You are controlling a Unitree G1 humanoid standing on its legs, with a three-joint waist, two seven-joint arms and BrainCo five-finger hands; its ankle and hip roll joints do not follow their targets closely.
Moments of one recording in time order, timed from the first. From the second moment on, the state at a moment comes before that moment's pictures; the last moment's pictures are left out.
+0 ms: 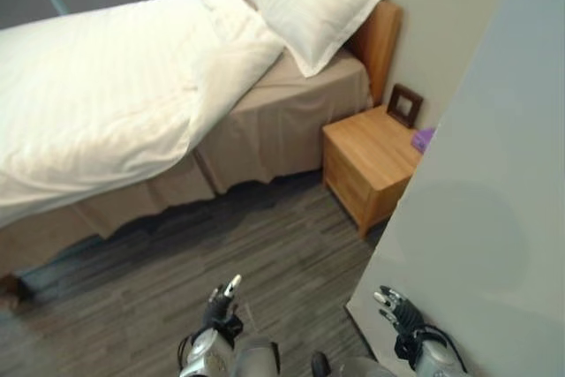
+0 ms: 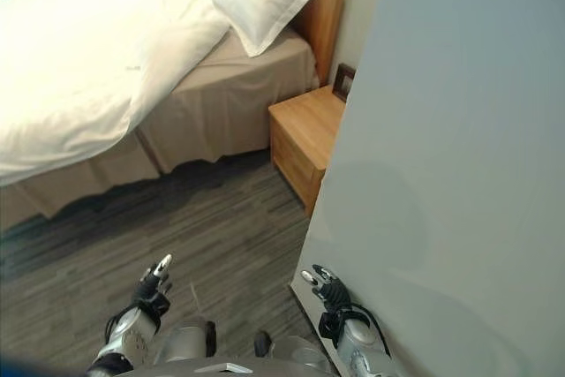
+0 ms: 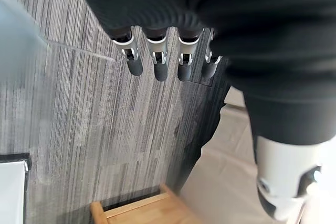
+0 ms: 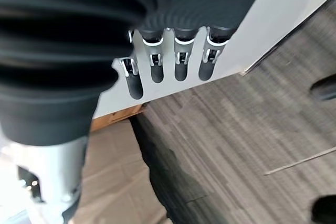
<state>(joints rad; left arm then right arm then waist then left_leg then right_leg) -0.05 0.21 -0.02 0.95 -0.79 -0.16 0.06 0.16 -0.21 0.32 0.57 0.60 -0.07 -0.03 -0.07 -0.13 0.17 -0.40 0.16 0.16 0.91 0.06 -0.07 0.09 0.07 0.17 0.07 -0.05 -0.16</state>
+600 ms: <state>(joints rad) 0.01 0.25 -0.04 0.99 -0.76 -0.18 0.07 0.08 -0.27 0.19 0.51 0.61 -0.14 -0.06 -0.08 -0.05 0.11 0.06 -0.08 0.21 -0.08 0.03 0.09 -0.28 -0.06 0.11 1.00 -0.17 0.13</state>
